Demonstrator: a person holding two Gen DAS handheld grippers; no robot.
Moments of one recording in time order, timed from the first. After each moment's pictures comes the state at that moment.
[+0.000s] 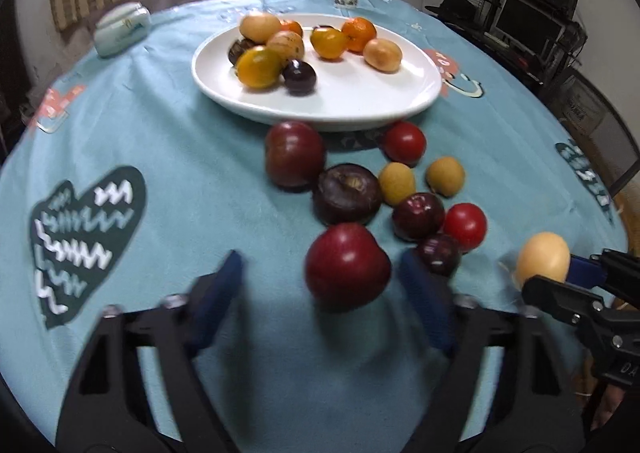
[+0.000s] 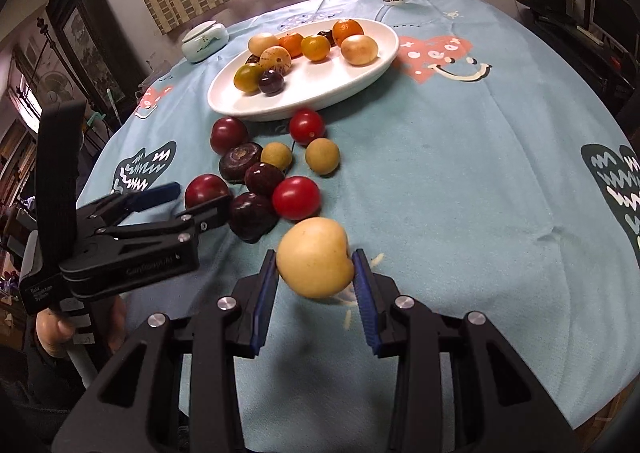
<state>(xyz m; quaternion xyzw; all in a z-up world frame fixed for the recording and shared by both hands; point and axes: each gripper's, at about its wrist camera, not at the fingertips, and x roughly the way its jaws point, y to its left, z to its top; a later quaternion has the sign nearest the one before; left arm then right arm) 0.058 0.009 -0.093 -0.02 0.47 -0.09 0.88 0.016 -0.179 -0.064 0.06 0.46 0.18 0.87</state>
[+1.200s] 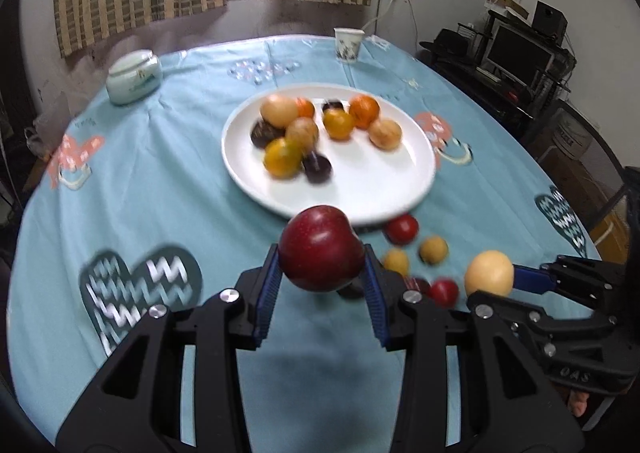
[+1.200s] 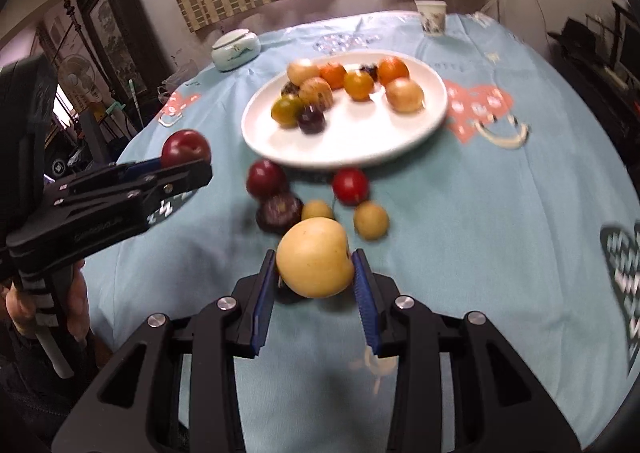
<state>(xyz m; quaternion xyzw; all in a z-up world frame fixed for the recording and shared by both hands) 0.077 0.034 -0.011 -0.01 0.40 -0.08 0.91 0.049 -0.145 -0.027 0.02 0.44 0.22 0.87</state>
